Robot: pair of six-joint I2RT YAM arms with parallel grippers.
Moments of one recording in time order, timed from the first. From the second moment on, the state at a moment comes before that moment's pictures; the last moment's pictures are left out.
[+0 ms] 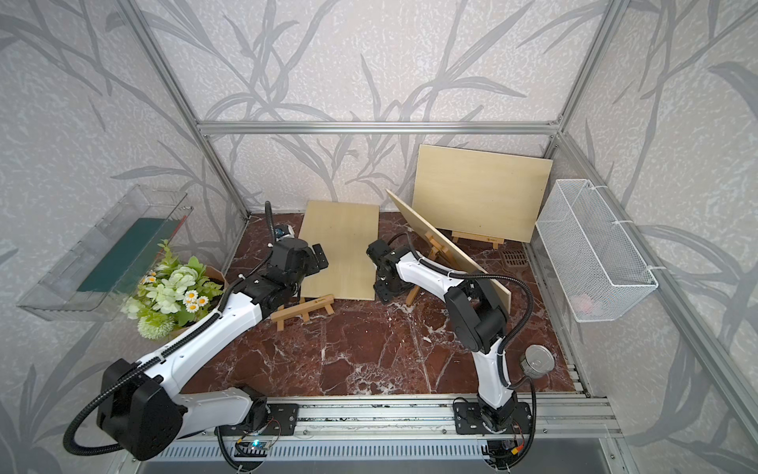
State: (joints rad) left arm -0.45 1.26 0.98 -0.32 -0.46 -0.58; right arm 0.66 2.02 1.54 -0.89 0.07 0.14
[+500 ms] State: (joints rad) left arm -0.45 1.33 1.01 -0.31 -0.41 -0.59; right arm 0.56 1.91 1.39 -0.83 0.07 0.22
